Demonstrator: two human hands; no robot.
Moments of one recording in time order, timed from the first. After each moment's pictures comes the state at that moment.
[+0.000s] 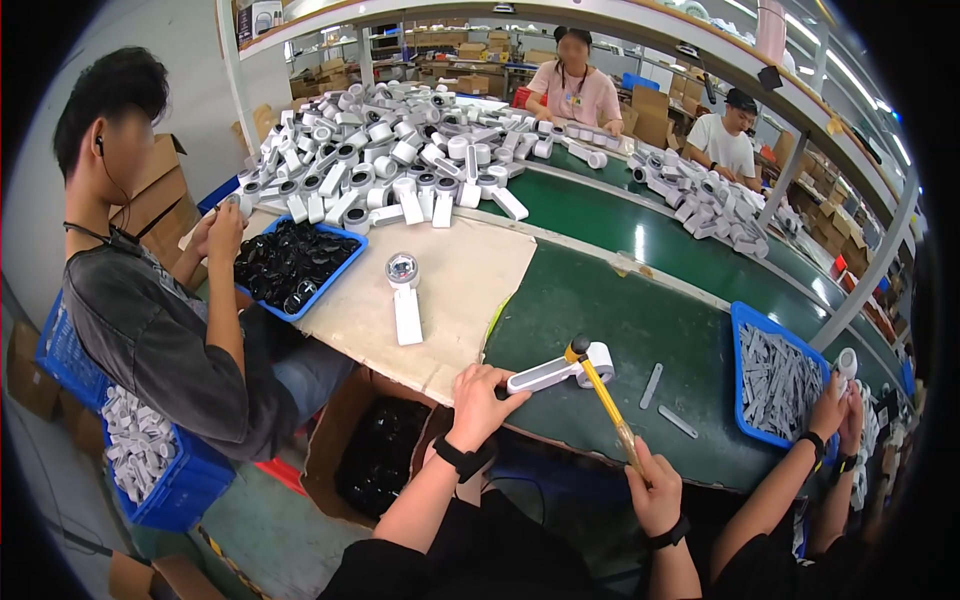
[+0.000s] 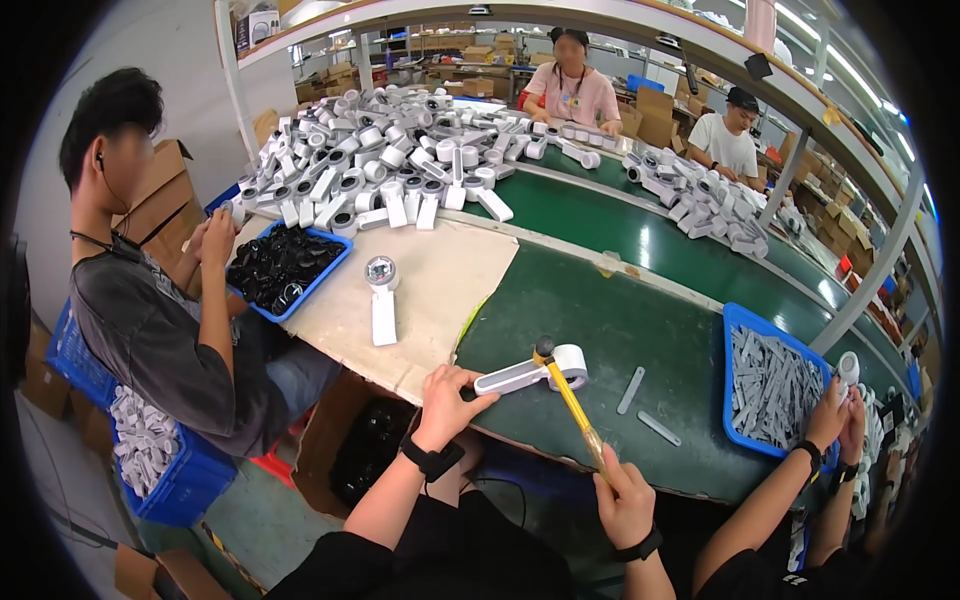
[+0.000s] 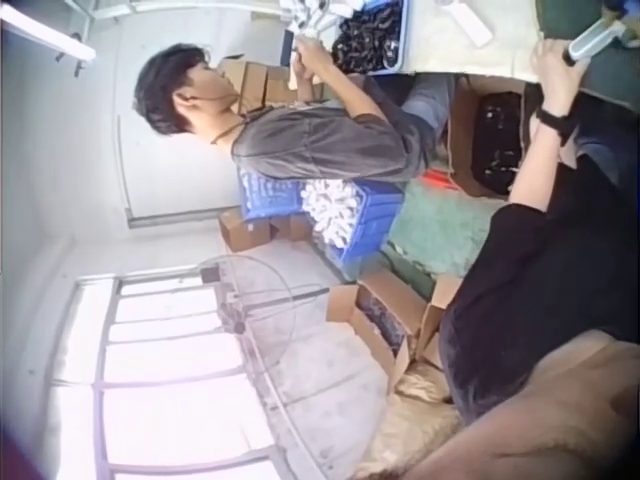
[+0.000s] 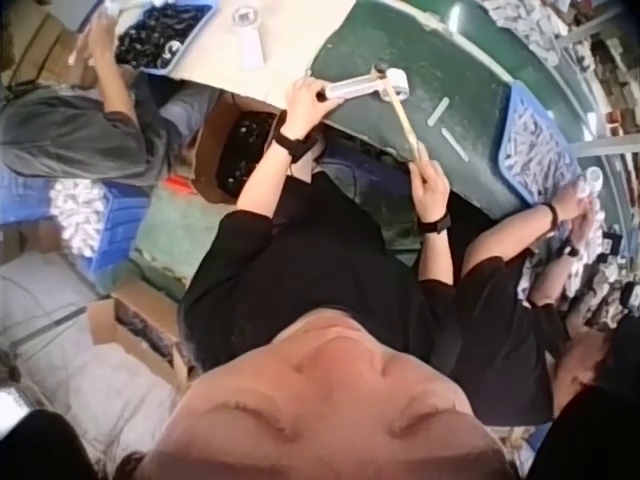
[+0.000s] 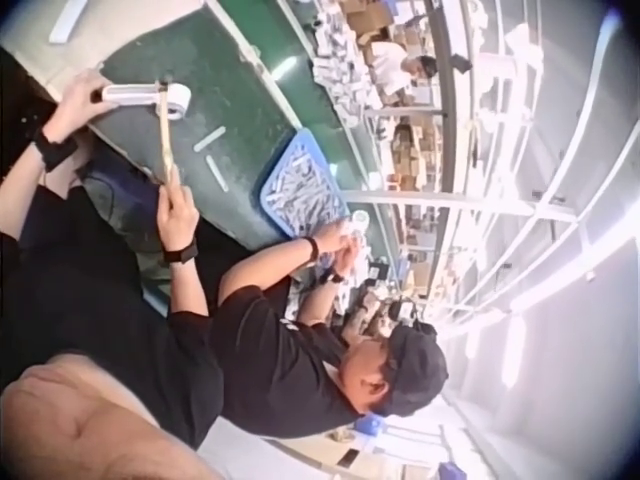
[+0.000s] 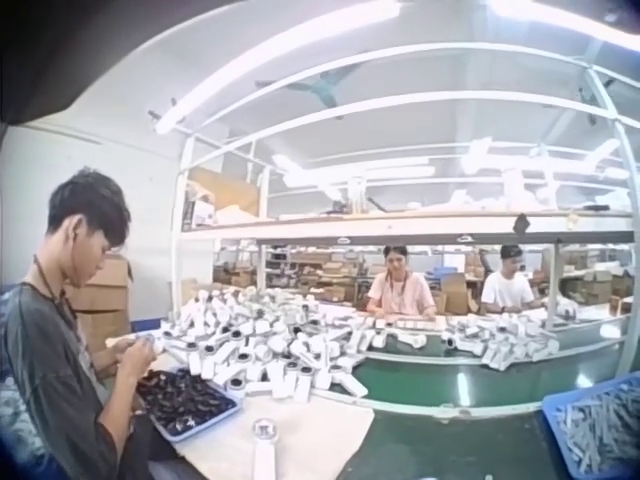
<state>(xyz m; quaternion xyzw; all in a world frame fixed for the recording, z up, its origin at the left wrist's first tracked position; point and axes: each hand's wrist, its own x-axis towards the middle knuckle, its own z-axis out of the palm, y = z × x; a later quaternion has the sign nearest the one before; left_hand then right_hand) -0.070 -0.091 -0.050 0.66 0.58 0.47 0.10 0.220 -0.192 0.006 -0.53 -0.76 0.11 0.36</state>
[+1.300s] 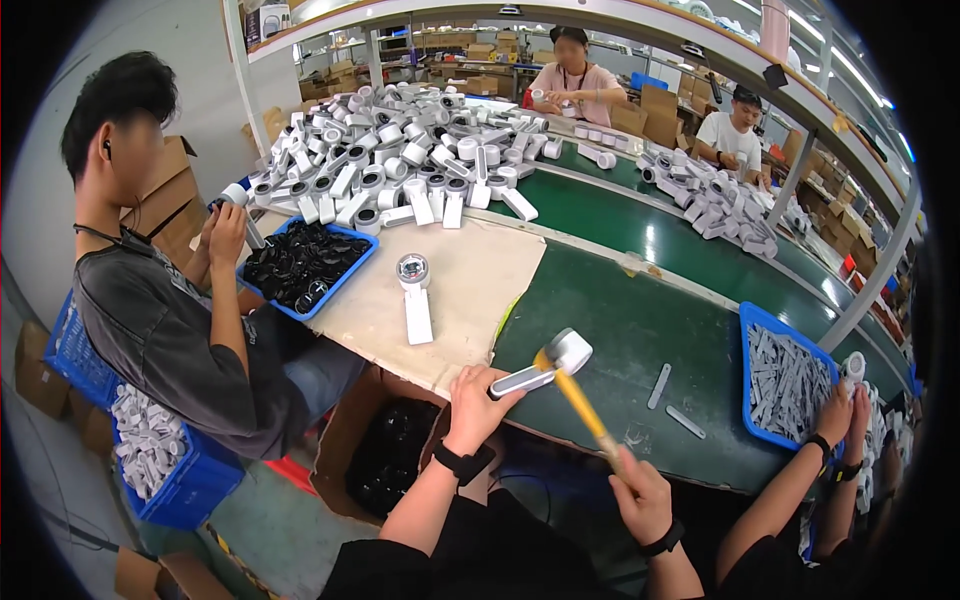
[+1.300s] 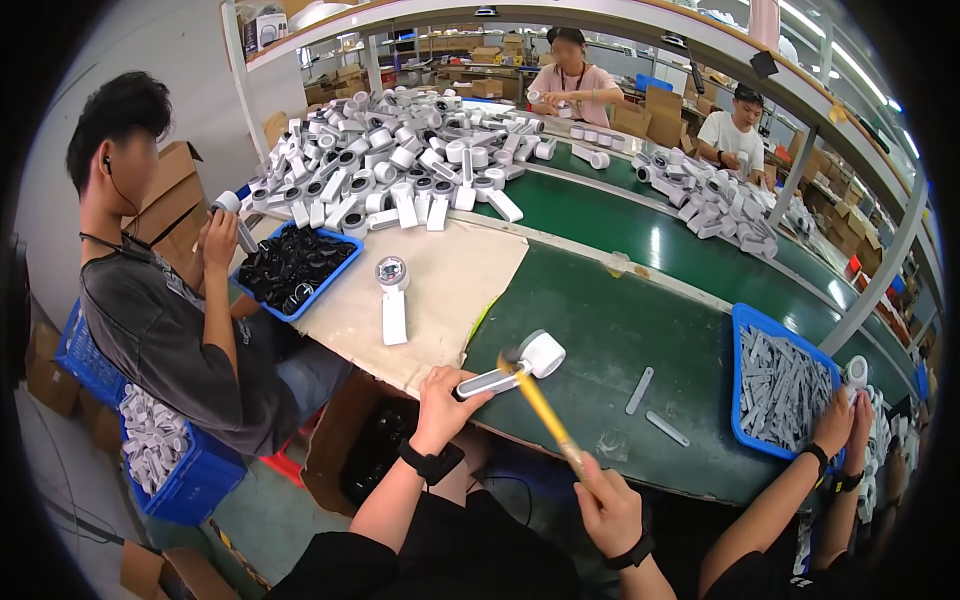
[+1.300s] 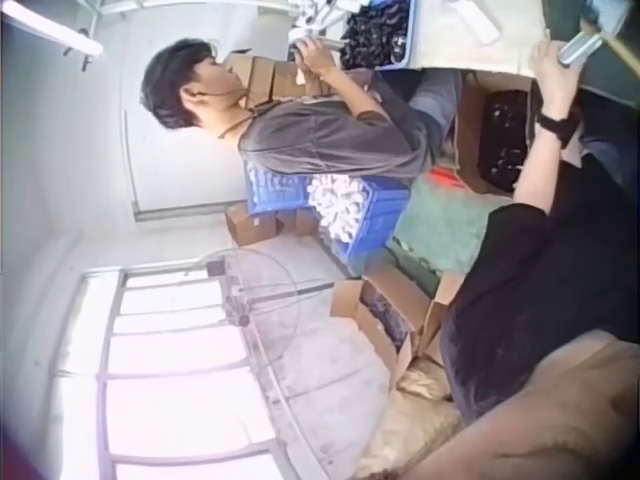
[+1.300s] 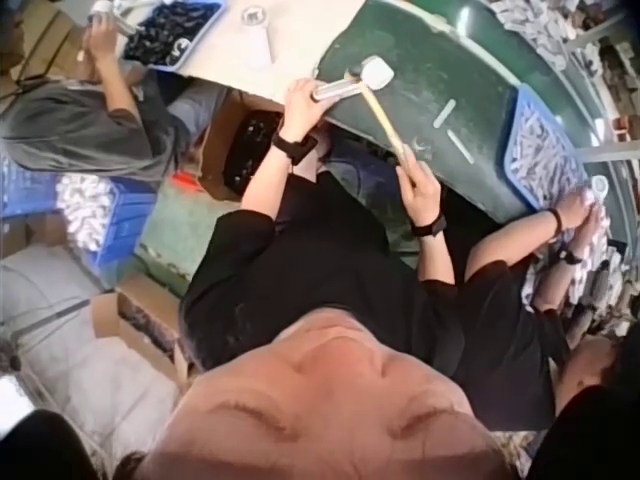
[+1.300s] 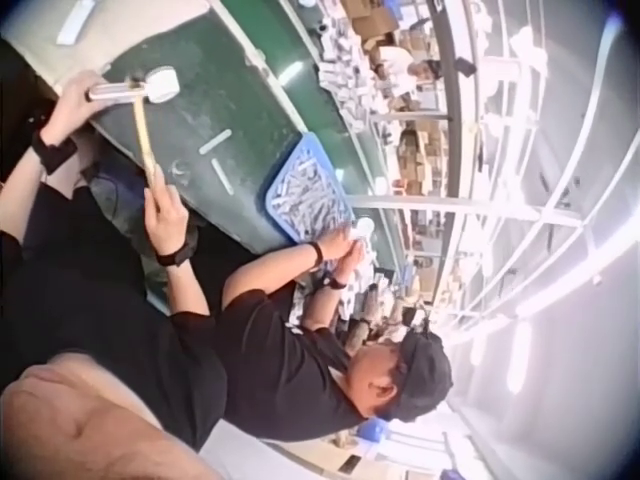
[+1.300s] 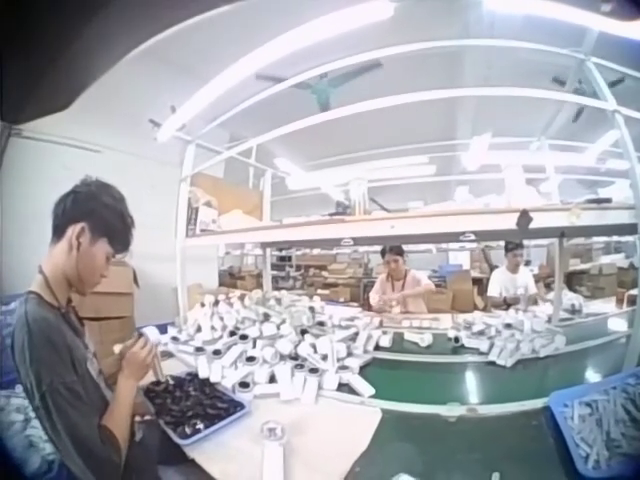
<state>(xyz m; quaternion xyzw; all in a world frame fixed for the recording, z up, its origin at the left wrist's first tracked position) -0.081 -0.099 -0.049 0.63 0.59 0.50 0.09 0.198 -0.199 0.009 -0.44 -0.76 0.16 0.45</state>
